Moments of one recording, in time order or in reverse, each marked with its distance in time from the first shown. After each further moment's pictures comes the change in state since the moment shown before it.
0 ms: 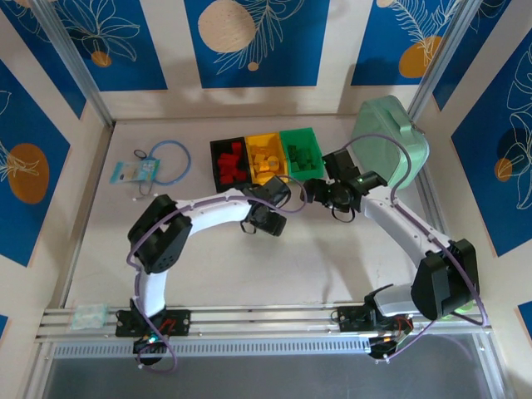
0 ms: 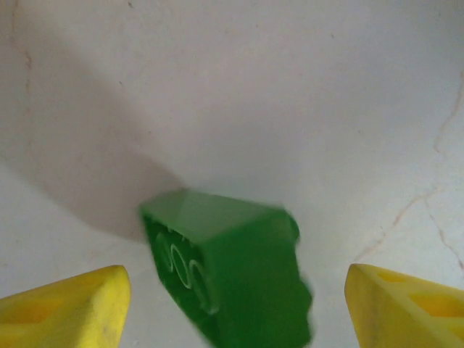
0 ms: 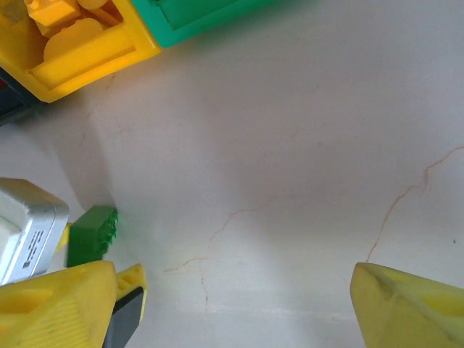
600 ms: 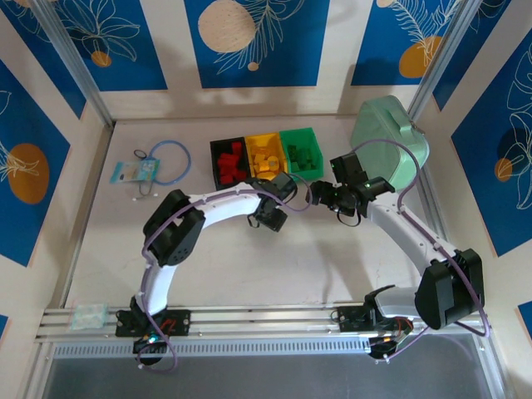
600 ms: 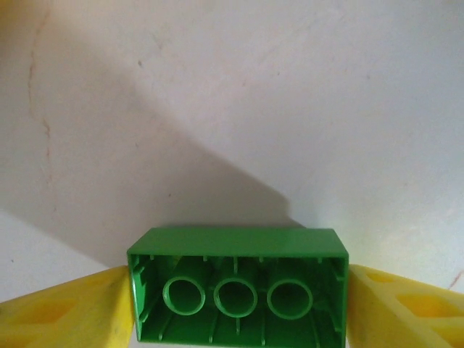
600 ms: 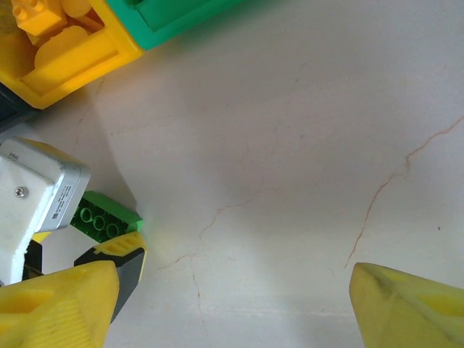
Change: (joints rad) left arm 0.011 0.121 0.152 -0.082 -0.060 0.097; right arm -0.033 -0.056 -0.055 0.015 -0.023 0.011
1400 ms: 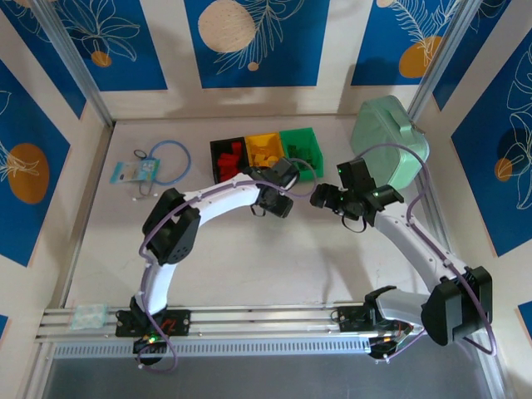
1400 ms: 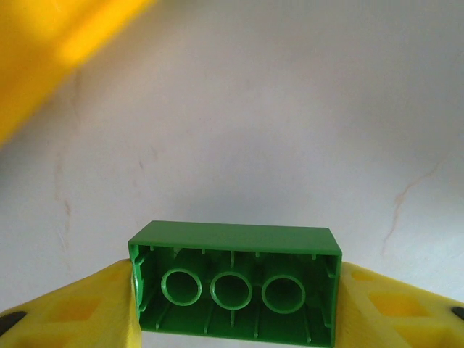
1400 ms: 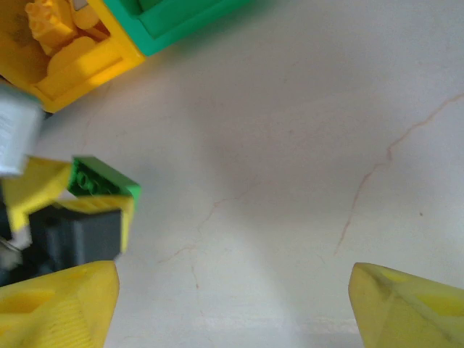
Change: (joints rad) left arm 0.035 -0.003 0.130 0.016 0.079 -0.007; right arm -0.013 -0.110 -0.063 -0.001 0.013 0.019
